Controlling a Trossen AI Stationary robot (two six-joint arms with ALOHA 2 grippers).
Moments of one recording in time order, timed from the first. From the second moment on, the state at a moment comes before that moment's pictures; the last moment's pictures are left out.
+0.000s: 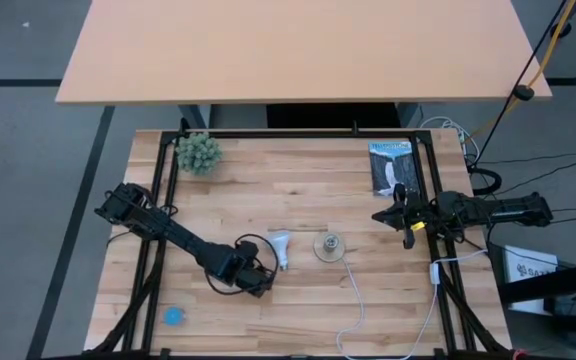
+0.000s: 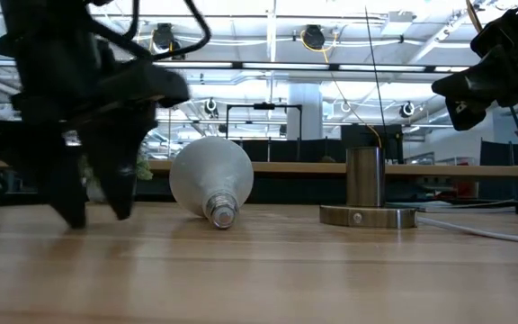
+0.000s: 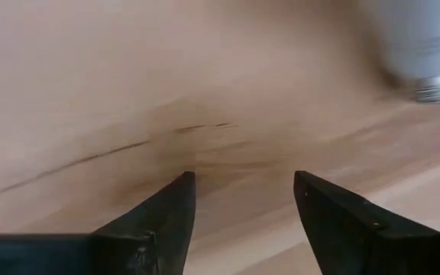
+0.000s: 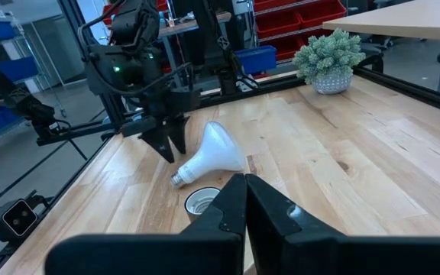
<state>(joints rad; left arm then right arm) -0.46 1.81 1.06 -0.54 -0.19 -1.70 0.08 0.05 0.06 -0.09 0.08 0.25</state>
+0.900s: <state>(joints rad) -0.37 1.89 1.26 -0.48 -0.22 -1.79 0.08 0.05 0.06 -0.09 0.08 0.25</state>
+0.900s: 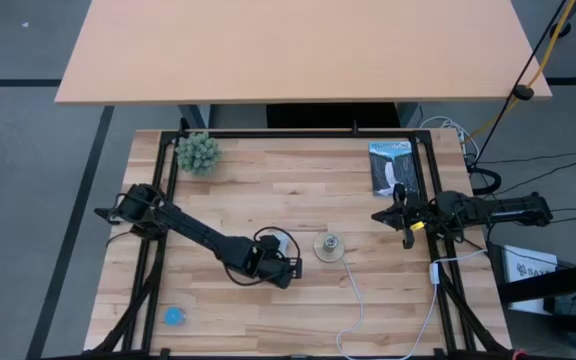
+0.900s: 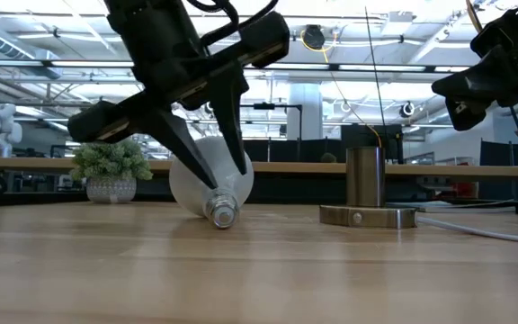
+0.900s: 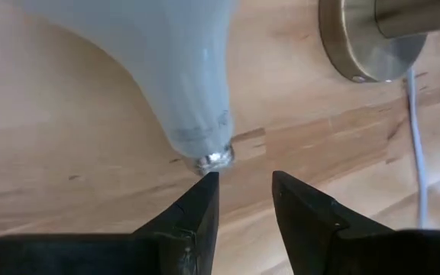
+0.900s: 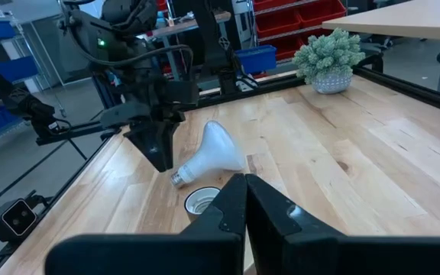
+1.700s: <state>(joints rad) -0.37 1.89 1.26 -0.55 -0.21 -1.85 0.08 0.05 0.06 -0.09 0.08 0.25</state>
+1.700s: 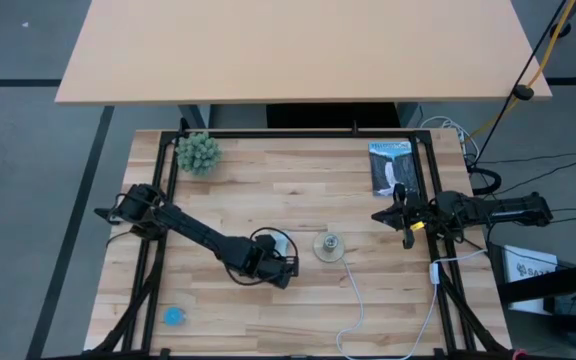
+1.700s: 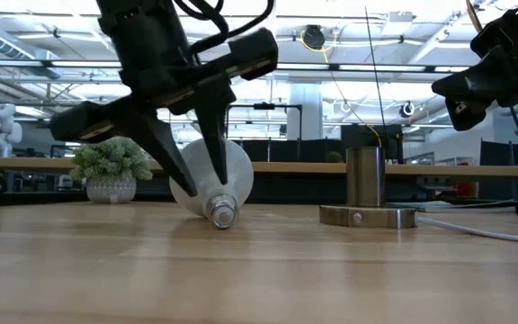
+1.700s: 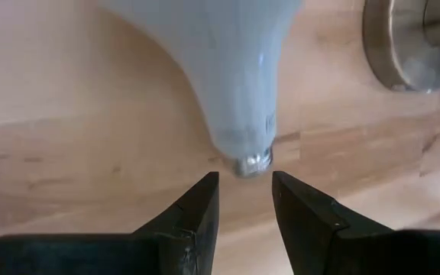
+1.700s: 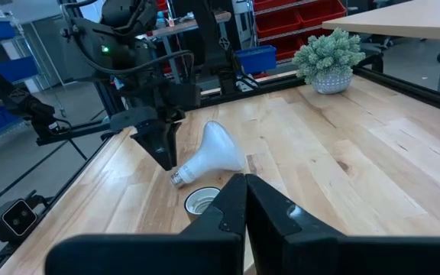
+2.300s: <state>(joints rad) -0.31 1.90 1.26 -0.47 -0.25 -1.74 0.08 0.05 0.06 -0.09 0.08 0.25</state>
